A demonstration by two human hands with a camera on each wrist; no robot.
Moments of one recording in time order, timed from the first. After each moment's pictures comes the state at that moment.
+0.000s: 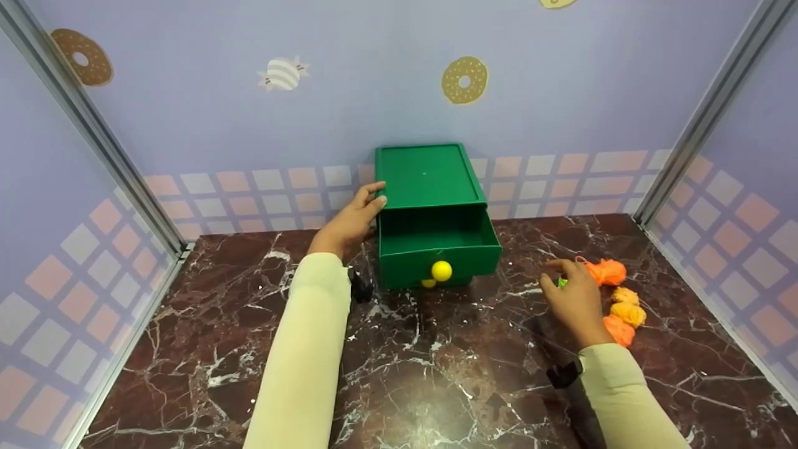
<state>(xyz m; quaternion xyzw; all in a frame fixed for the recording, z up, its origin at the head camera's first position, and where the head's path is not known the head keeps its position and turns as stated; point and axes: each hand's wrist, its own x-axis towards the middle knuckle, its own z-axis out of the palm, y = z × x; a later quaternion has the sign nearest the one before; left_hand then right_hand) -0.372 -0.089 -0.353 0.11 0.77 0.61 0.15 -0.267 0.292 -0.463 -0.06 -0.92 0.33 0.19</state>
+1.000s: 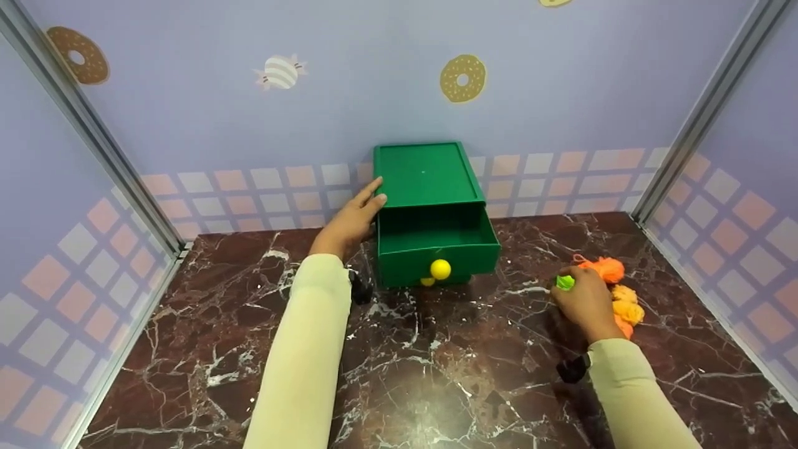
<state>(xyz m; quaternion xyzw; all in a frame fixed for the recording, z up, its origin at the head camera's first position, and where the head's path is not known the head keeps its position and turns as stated) -0.371 -0.088 -0.356 0.08 0.76 0.63 0.14 -0.271 0.321 -0.467 -0.06 -0.96 0.26 0.09</state>
